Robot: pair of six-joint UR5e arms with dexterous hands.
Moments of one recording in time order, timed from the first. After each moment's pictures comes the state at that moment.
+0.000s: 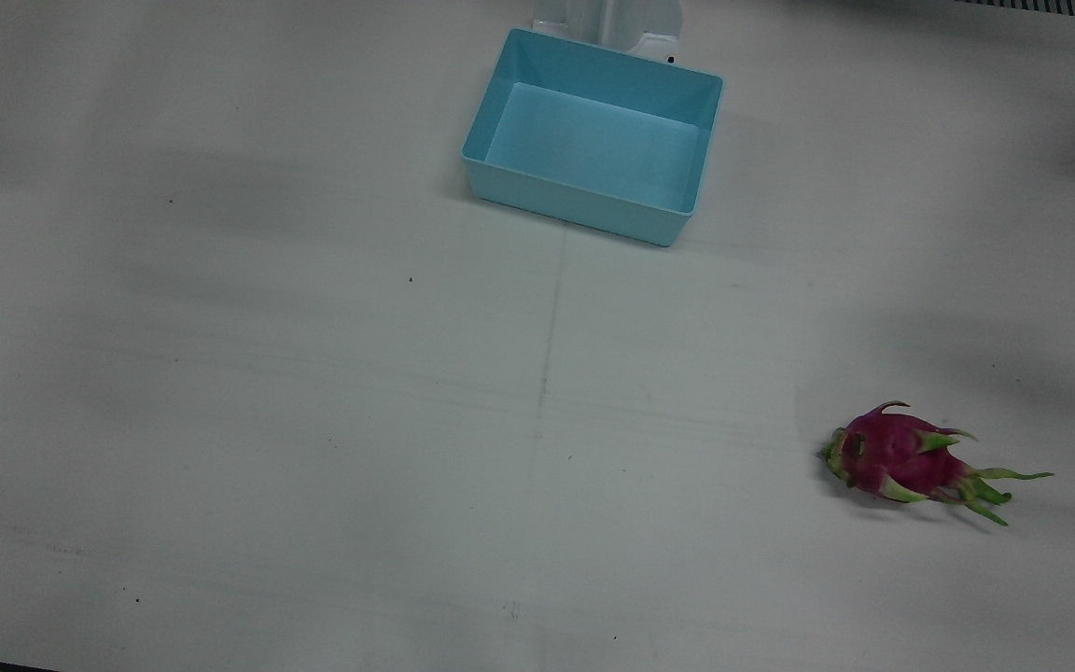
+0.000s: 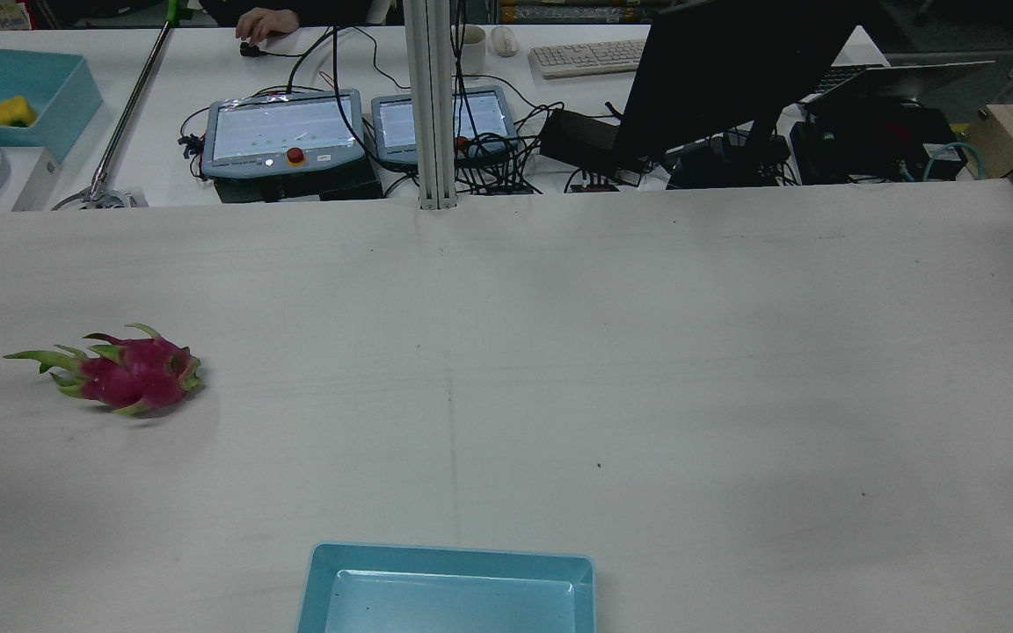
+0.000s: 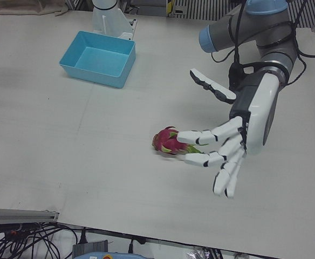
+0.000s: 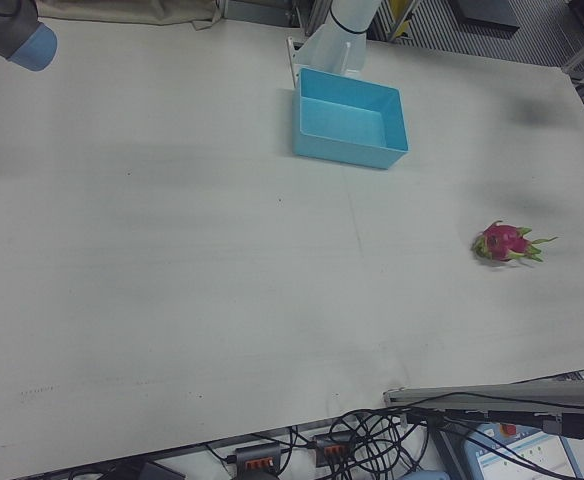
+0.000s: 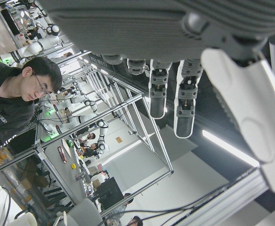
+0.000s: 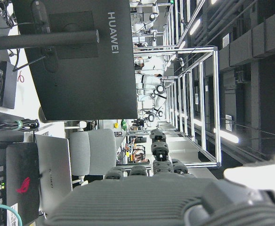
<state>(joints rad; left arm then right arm) -1.31 -1.83 -1.83 0.05 1.48 0.52 1.48 -1.56 1.58 -3.20 -1.44 0.08</state>
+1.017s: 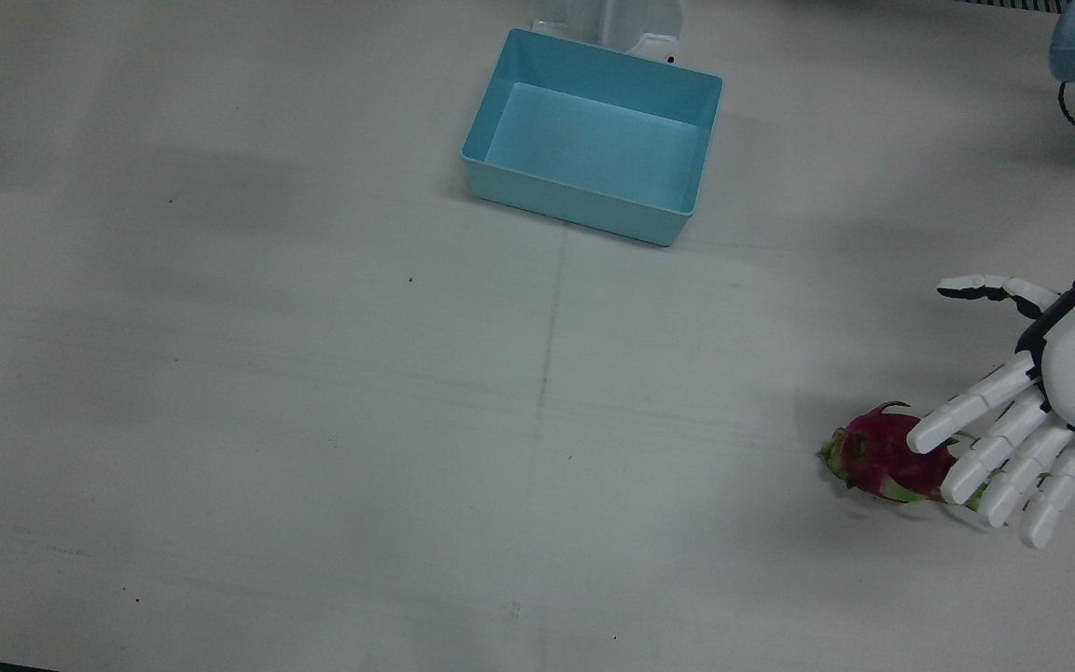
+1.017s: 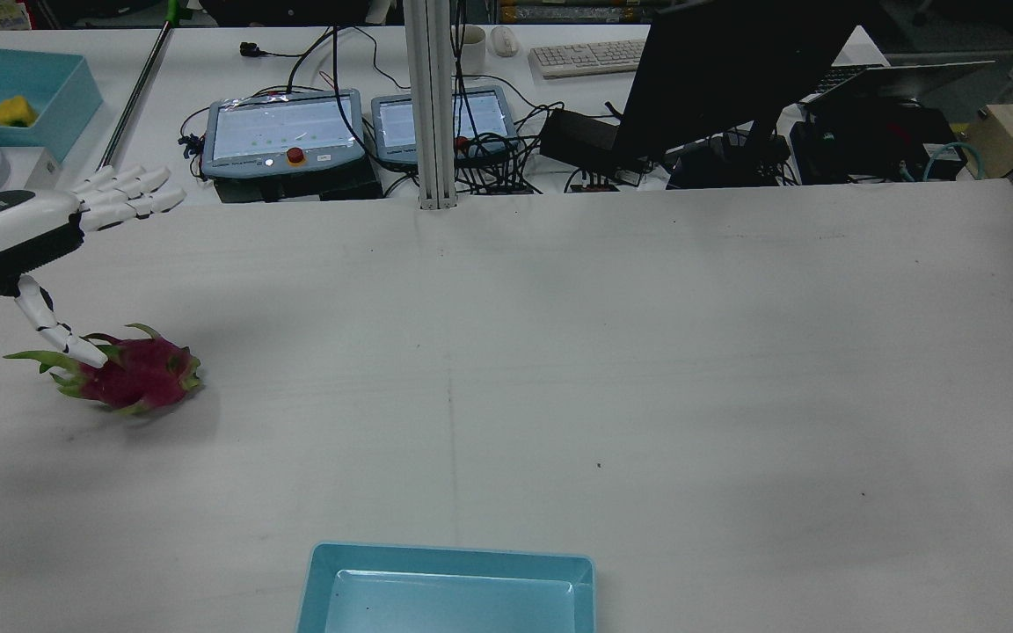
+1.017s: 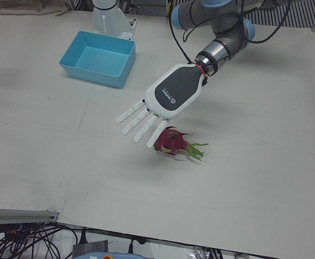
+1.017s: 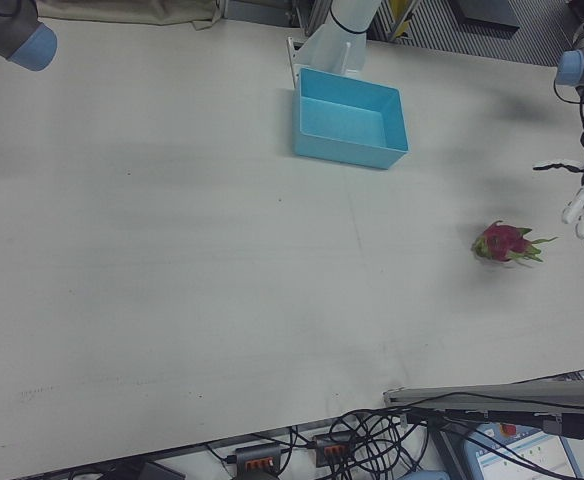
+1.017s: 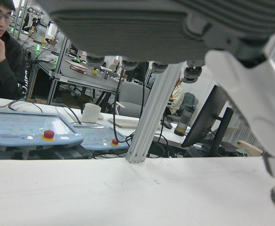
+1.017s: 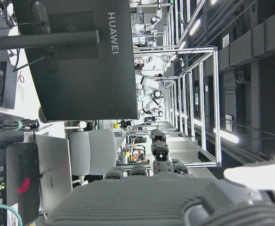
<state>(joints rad) -1.04 -1.79 -2.03 0.36 1.72 1.36 1.48 -1.56 1.58 -3.20 -1.44 0.08</state>
